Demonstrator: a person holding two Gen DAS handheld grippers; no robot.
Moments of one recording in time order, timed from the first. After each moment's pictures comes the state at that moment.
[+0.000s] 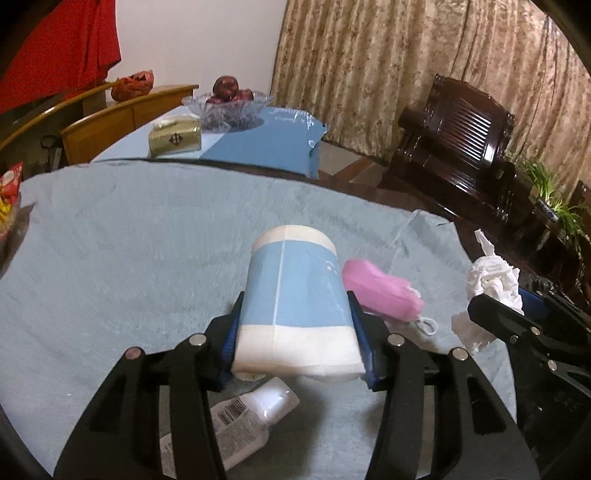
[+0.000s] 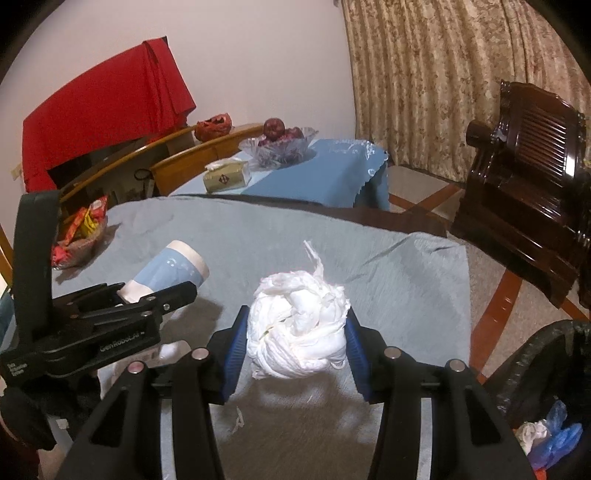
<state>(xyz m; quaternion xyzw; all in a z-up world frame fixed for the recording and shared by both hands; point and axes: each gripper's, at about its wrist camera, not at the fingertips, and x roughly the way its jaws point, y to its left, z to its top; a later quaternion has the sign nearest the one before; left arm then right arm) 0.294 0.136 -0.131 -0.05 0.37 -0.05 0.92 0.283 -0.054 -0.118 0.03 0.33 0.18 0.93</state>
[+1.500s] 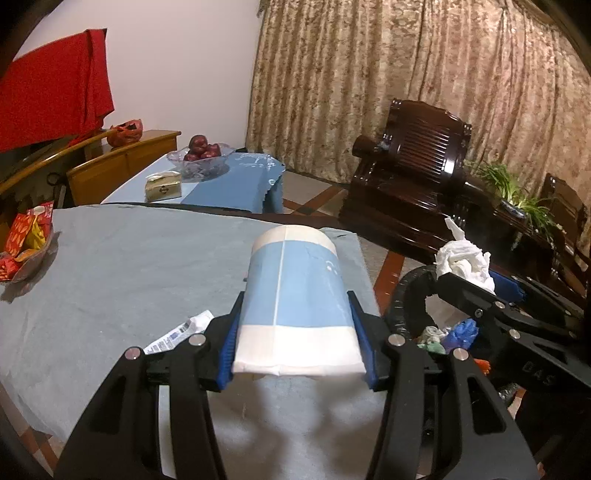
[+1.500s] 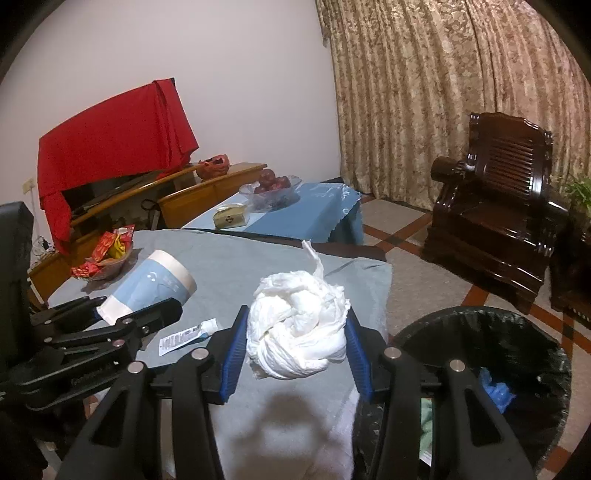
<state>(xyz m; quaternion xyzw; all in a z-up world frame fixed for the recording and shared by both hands) 0.135 0.045 -0.029 -0.03 0.31 -0.08 0.95 0.139 -0.133 -0.031 0.04 0.26 0.16 0.95</state>
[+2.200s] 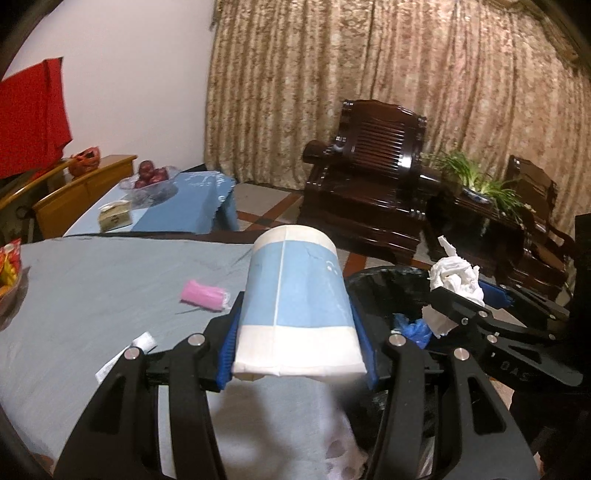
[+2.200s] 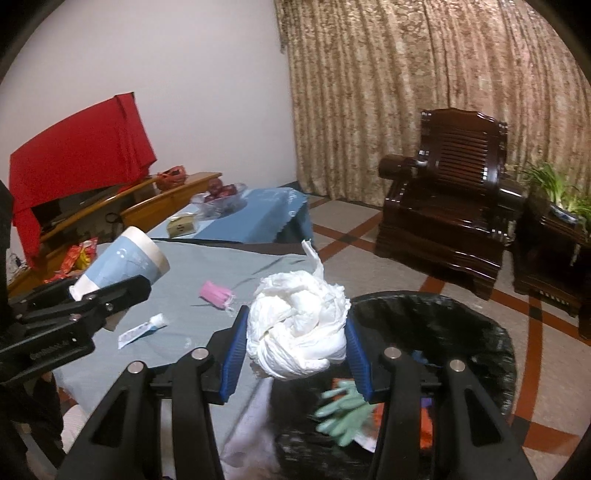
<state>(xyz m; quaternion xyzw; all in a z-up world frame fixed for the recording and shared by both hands) 0.124 -0.044 -0.012 0.00 0.29 -0.15 0.94 0.109 -0.230 -0.032 0.05 0.26 0.08 0.96</state>
